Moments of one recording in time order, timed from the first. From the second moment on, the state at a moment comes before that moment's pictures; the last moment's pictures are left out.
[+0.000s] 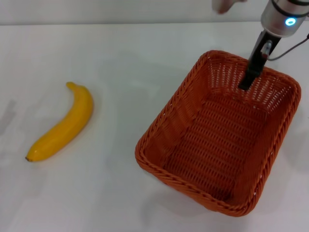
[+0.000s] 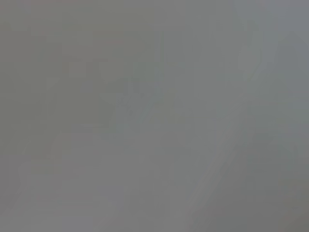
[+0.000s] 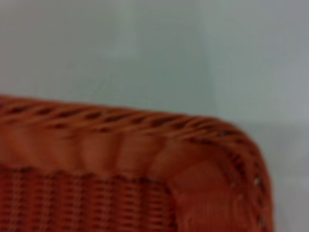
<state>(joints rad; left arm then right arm) -0.32 -2.06 2.84 -0.41 -1.26 1.64 -1.05 1.29 2.01 -1.06 -0.54 -2.96 -1.36 2.23</state>
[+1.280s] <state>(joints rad) -0.32 -2.07 2.84 -0.41 -1.27 1.63 -1.05 1.33 2.02 -1.19 -0.50 -2.91 -1.44 2.23</state>
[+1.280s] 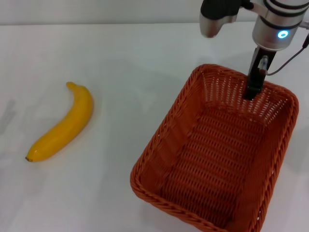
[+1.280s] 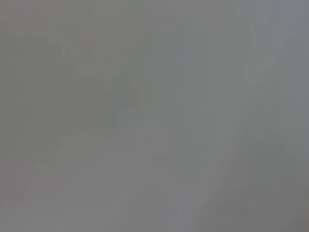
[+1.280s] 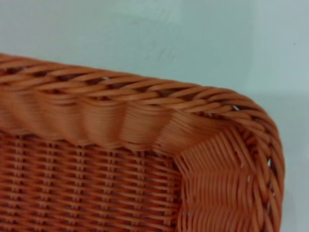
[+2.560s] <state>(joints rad) -0.35 -2.01 2.84 -0.44 -1.28 1.65 -1.02 1.28 1.85 -0.55 -0.49 -2.92 -1.74 2.61</state>
